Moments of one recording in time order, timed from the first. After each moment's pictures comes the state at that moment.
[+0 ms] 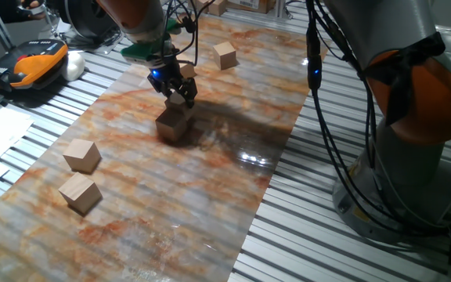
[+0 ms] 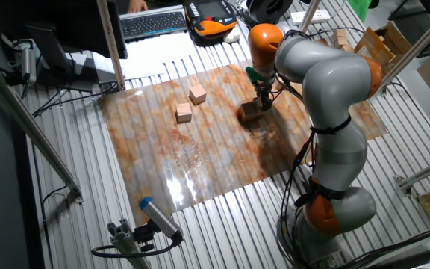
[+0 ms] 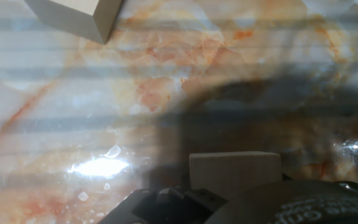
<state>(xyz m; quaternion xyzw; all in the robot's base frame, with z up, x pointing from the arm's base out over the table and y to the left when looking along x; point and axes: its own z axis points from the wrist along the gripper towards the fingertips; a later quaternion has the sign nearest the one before) 0.566 -0.050 0.063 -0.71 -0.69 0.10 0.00</state>
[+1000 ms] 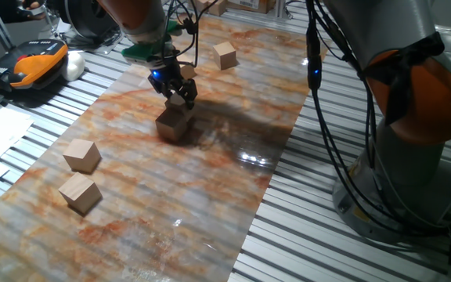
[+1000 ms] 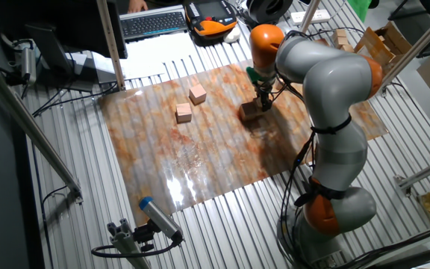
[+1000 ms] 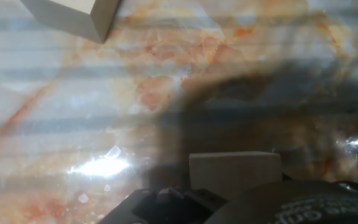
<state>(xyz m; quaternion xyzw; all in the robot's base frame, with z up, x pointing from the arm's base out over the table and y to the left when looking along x) 0.567 -0.050 0.060 -0.72 -0.69 0.09 0.00</state>
